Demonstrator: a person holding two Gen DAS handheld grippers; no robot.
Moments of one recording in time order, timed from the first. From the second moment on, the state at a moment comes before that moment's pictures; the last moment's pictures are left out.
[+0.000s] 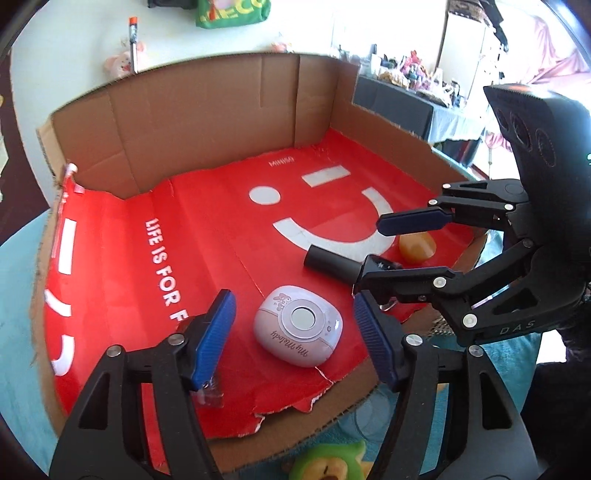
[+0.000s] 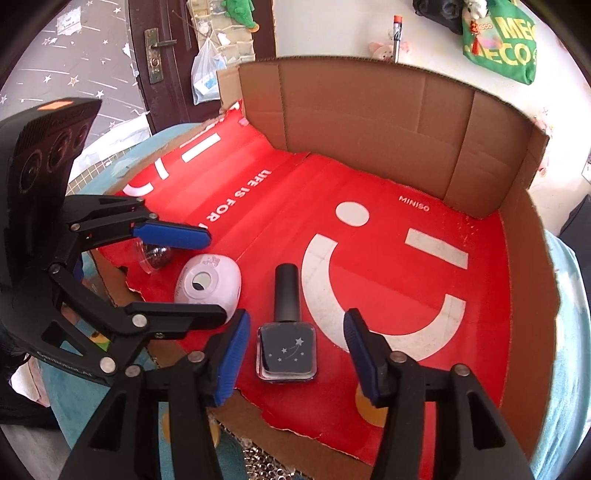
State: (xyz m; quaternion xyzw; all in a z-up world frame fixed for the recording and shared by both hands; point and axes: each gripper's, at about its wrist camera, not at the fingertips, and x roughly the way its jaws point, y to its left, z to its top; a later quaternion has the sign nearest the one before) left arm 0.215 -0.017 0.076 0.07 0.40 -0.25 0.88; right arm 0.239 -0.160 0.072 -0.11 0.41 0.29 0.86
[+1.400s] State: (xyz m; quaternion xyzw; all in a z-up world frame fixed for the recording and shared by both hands) left arm 0.020 0.008 0.031 -0.02 0.24 -0.02 0.97; right arm 0.034 -0.216 0.030 -0.01 0.24 0.09 0.97
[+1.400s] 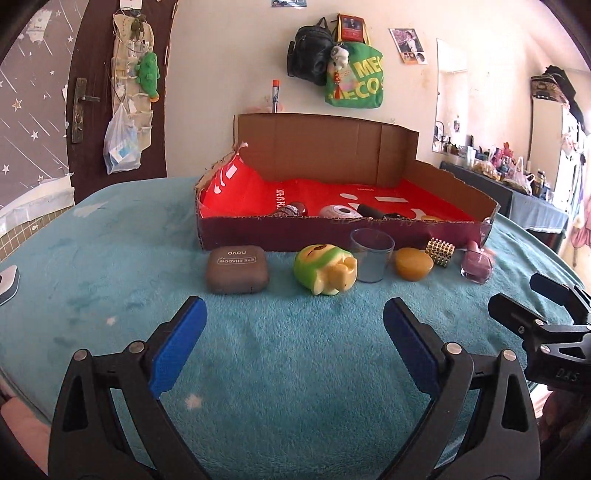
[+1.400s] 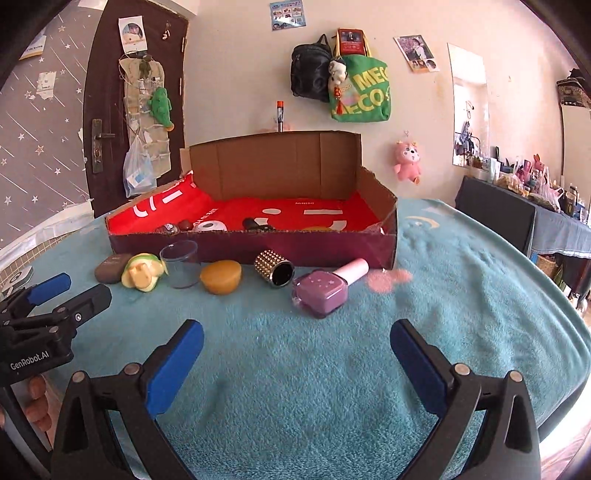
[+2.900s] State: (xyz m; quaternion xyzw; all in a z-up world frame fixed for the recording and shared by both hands) left arm 0.110 0.074 0.045 0.00 0.40 0.02 0.92; right arm 0.118 -0.268 0.037 0.03 0.41 -0.02 0.91
